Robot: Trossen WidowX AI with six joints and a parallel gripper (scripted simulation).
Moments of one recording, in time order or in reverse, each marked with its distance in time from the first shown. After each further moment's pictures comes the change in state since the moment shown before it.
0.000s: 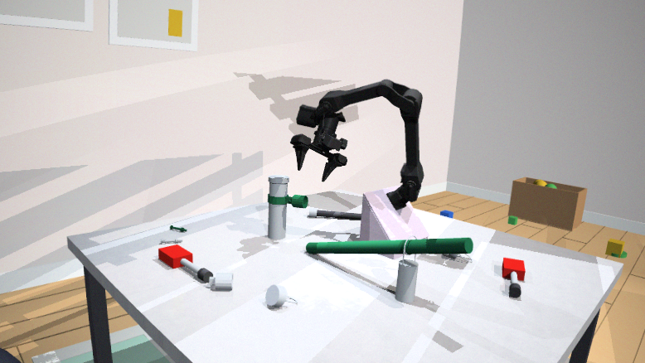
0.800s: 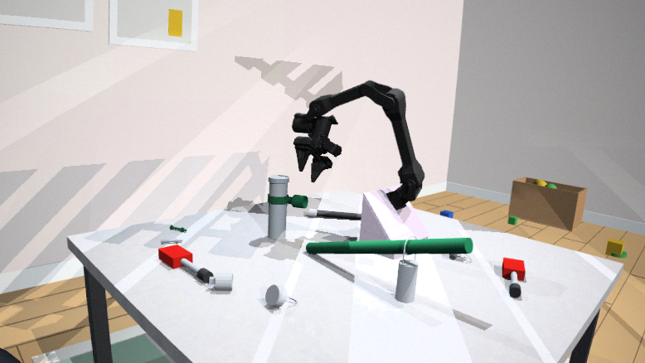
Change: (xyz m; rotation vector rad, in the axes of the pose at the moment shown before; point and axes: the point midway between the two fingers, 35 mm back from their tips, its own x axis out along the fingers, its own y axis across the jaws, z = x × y) arm -0.005 0.016 -0.057 -0.541 -0.068 -0.027
